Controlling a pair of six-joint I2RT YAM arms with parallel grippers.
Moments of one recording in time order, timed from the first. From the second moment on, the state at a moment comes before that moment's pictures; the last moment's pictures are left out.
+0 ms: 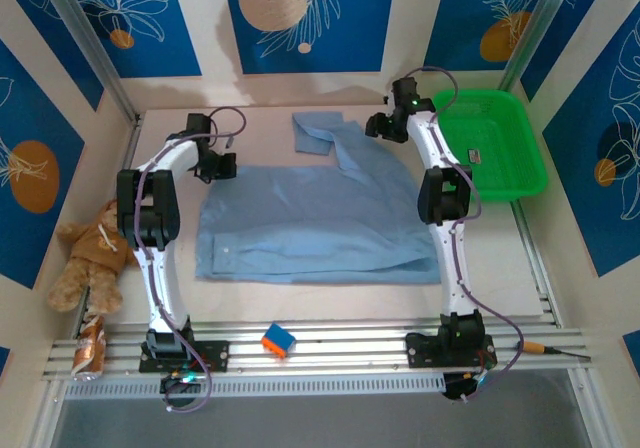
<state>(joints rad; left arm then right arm) -0.03 2.16 1.64 -0.65 0.30 0.00 0.12 2.72 2.63 -0.95 -0.23 0.25</state>
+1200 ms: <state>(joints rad) -0.04 1.95 1.51 -0.62 0.38 -0.08 0.22 2.80 2.74 -1.07 0.11 0.34</state>
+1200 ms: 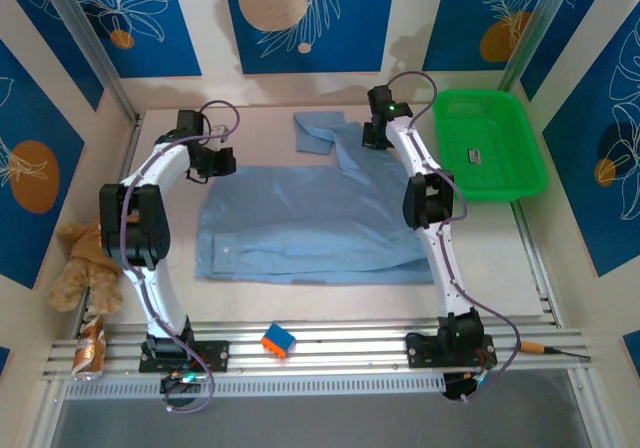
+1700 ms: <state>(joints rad) -0.03 1.91 1.47 -0.61 0.35 -0.09 0.22 2.63 2.47 -0.92 0.11 0.35</state>
